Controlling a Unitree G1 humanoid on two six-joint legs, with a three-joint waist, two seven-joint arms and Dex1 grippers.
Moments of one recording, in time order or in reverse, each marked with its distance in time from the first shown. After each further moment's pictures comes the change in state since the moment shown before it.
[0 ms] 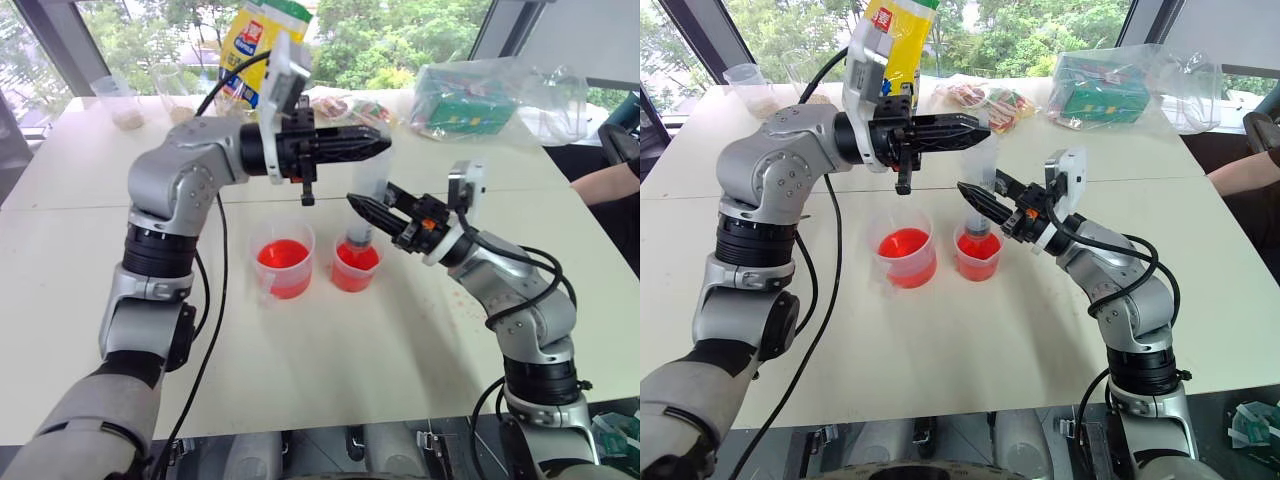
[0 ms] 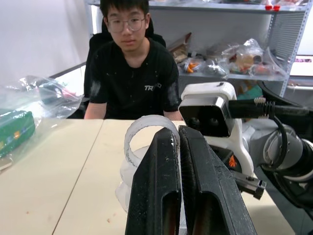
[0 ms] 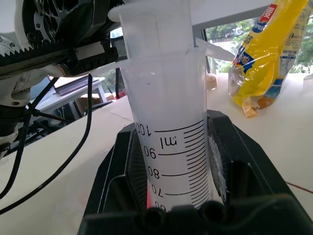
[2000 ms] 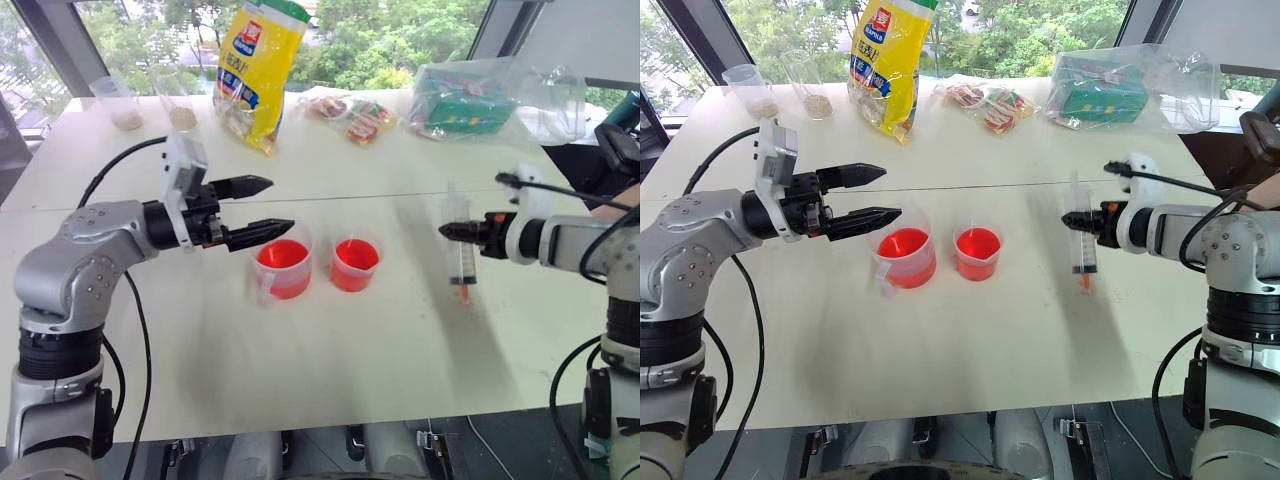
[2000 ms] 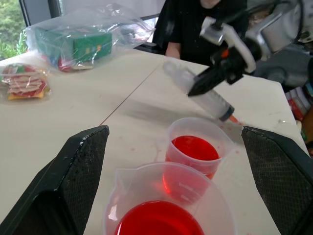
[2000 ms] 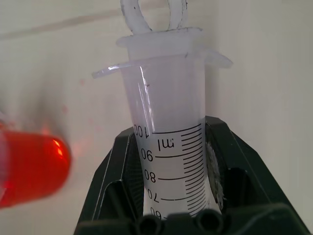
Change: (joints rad) left arm 0.502 0.311 0.226 -0.415 -0.132 0.116 0.179; right arm -0.204 -0.390 -0.137 0.367 0.196 0.847 -0.368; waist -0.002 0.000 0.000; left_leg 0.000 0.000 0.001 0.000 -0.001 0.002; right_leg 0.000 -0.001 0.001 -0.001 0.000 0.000
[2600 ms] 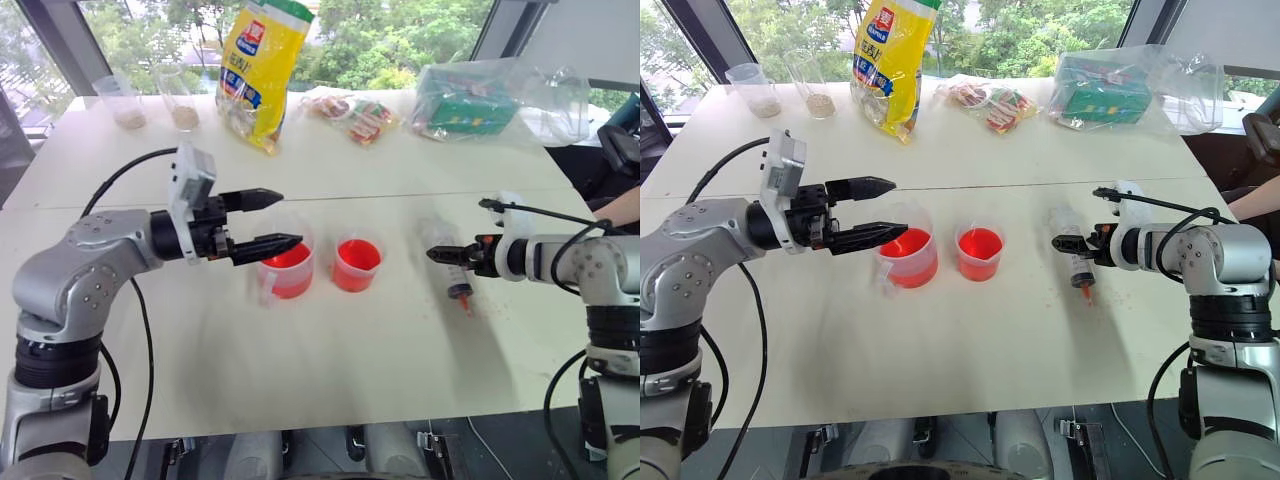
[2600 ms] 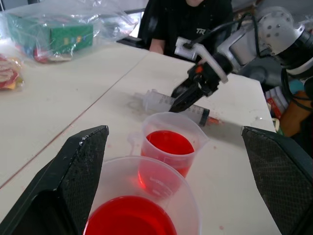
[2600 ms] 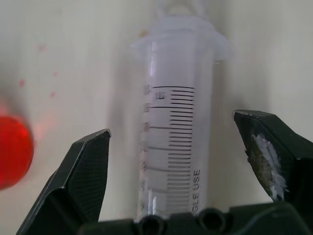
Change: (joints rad) left arm 0.032 0.019 -0.016 -0.050 -0.078 0.063 0.022; right arm 0.037 -0.017 0.060 -0.033 -0.149 -0.062 0.175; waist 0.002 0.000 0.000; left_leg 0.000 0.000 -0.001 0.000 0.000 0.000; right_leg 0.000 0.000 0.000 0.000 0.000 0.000
